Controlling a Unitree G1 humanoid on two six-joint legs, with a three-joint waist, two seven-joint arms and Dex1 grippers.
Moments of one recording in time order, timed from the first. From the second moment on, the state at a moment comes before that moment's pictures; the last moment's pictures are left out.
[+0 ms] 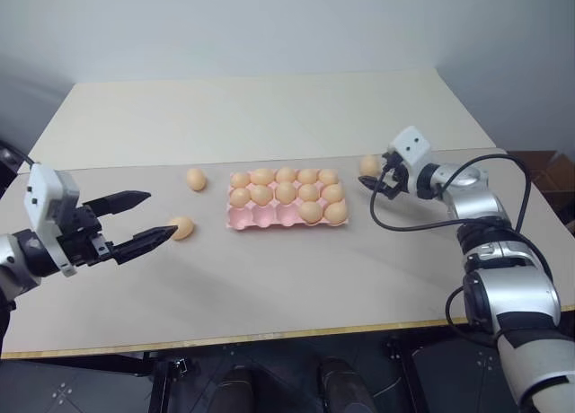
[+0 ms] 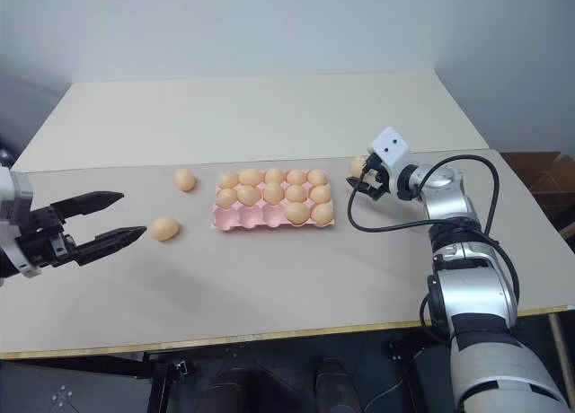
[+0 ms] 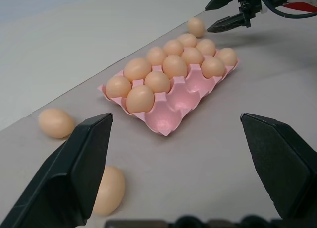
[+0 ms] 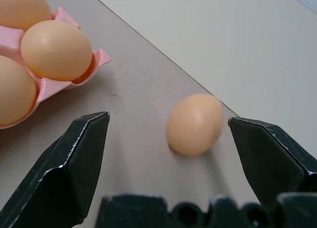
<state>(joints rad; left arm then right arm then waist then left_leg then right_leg) 0.01 0.95 0.59 -0.38 -0.80 0.66 -0.96 -1.06 -0.52 0.05 1.06 -0.08 -0.06 0.77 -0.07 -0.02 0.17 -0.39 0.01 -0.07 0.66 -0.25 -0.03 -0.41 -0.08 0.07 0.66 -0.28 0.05</state>
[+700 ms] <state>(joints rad) 0.02 0.95 0.59 -0.38 -0.82 0.66 -0.96 -1.21 -0.43 0.03 1.32 -0.11 -0.03 0.39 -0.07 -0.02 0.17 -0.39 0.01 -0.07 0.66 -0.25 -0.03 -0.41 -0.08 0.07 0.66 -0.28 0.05</state>
